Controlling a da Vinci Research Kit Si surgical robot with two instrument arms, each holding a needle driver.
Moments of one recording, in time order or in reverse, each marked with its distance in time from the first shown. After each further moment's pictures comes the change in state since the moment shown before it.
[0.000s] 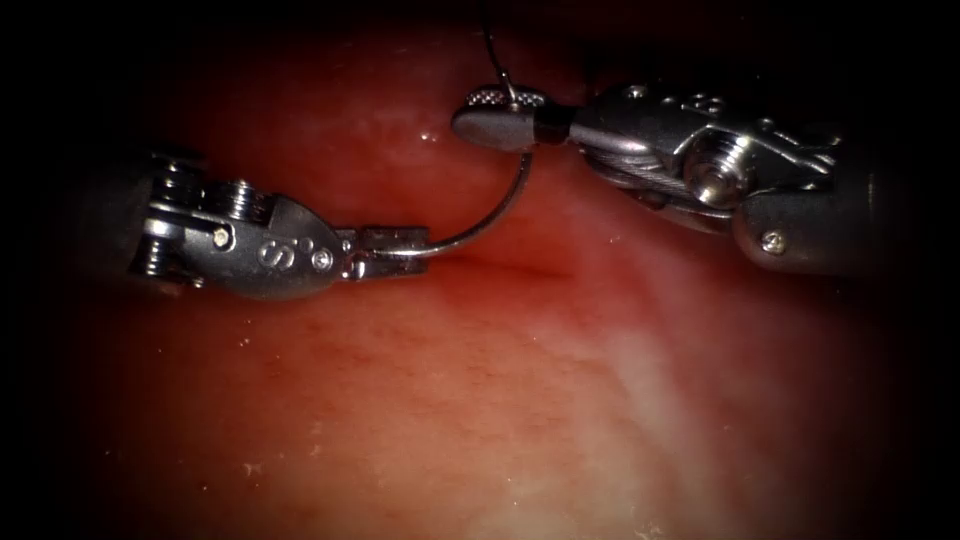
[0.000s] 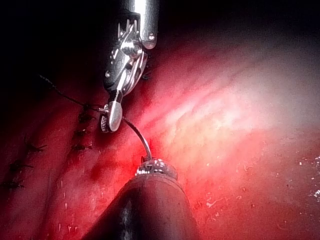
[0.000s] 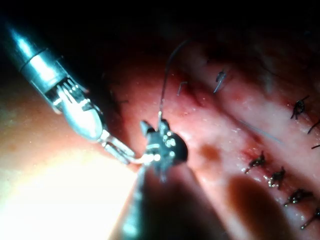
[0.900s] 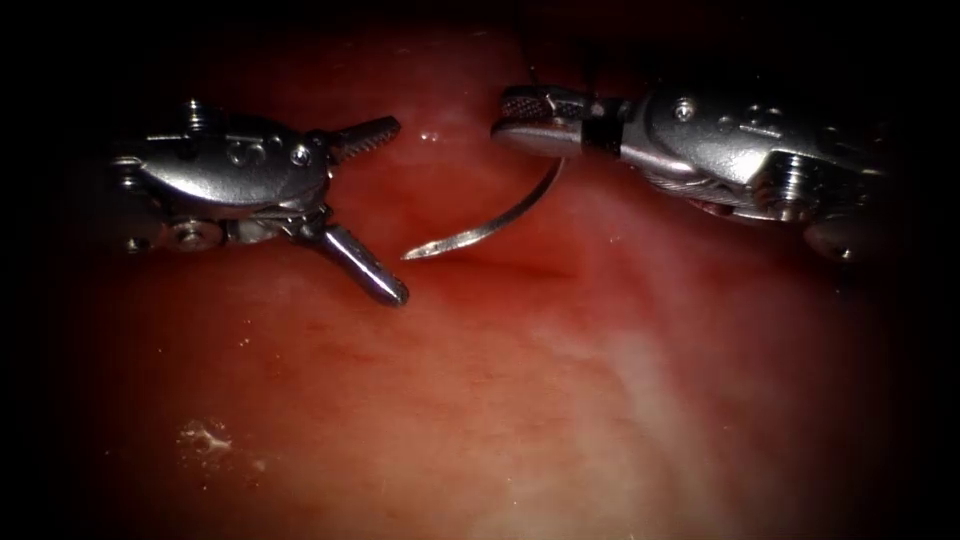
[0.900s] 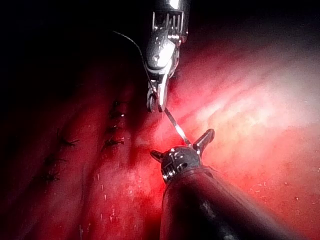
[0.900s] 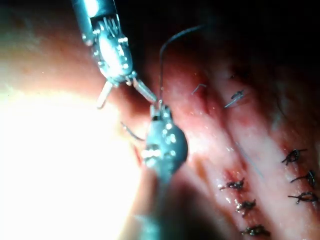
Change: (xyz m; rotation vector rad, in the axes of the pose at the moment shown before) right arm 0.000 0.000 -0.003 0.244 0.129 -0.557; left arm 0.001 -0.005 -0.001 -0.493 0.173 -0.643
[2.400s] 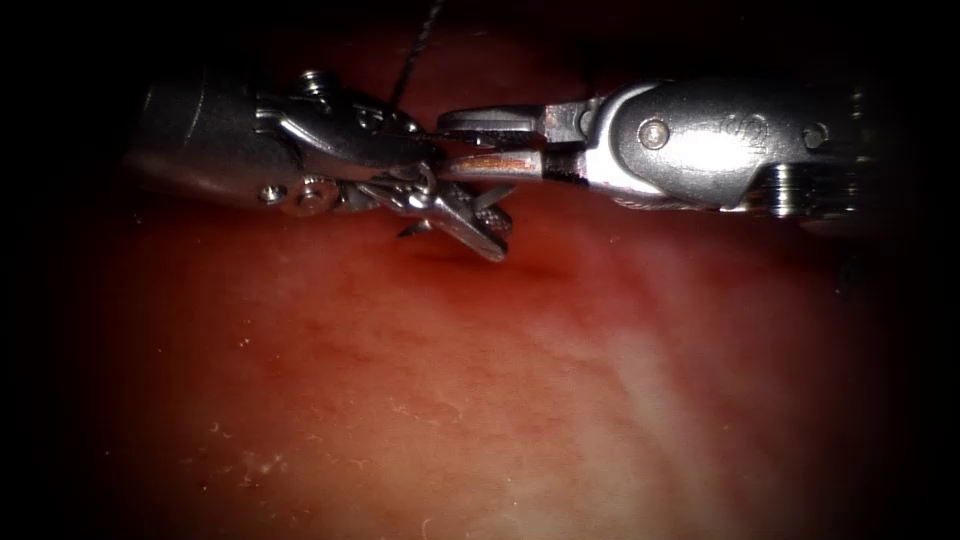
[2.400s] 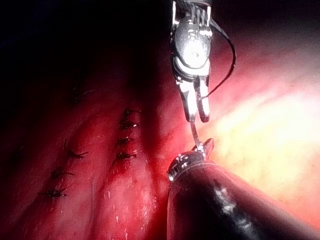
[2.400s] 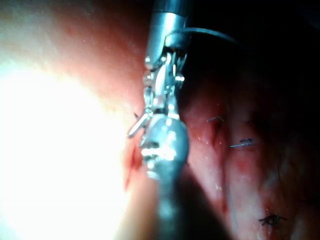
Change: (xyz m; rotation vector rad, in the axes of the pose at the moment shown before) right arm 0.005 -0.003 0.001 0.083 0.132 -0.317; left arm 0.000 -0.003 0.005 -0.209 -0.157 -0.107
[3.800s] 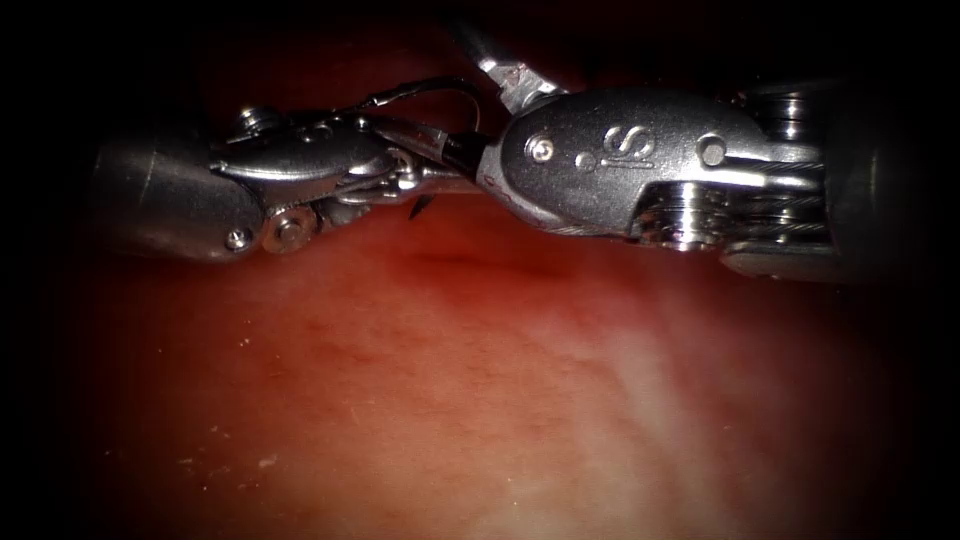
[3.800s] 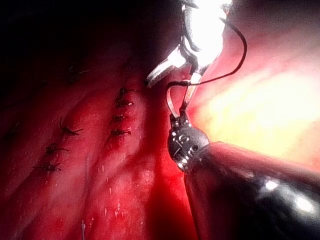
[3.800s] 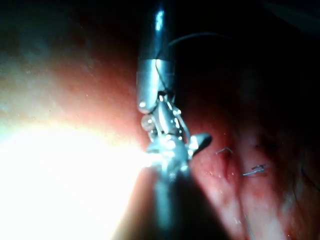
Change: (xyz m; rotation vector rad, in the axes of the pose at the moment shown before) right arm 0.002 -0.002 0.004 -0.609 -0.415 0.009; left arm 0.001 0.002 -0.001 0.310 0.477 -0.125
